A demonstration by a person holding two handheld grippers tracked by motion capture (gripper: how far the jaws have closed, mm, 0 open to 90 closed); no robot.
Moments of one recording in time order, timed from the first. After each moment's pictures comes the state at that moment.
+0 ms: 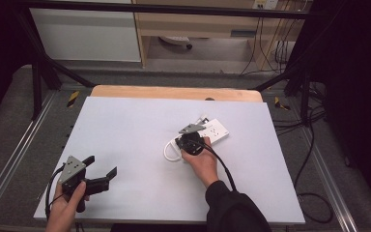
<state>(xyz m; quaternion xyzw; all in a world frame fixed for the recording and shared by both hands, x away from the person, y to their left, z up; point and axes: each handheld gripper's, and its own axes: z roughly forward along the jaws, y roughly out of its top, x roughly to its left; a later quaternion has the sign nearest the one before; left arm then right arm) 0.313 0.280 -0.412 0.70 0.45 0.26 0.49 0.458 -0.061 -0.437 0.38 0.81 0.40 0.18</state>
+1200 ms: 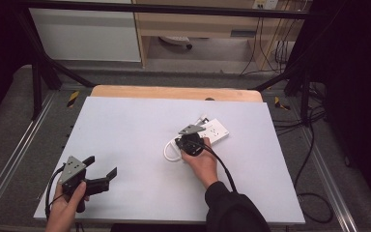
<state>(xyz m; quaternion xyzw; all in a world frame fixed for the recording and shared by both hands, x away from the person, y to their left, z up) 0.312 0.280 -0.412 0.71 0.44 0.26 0.49 0.457 -0.060 -0.438 0.37 0.81 0.41 0.19</state>
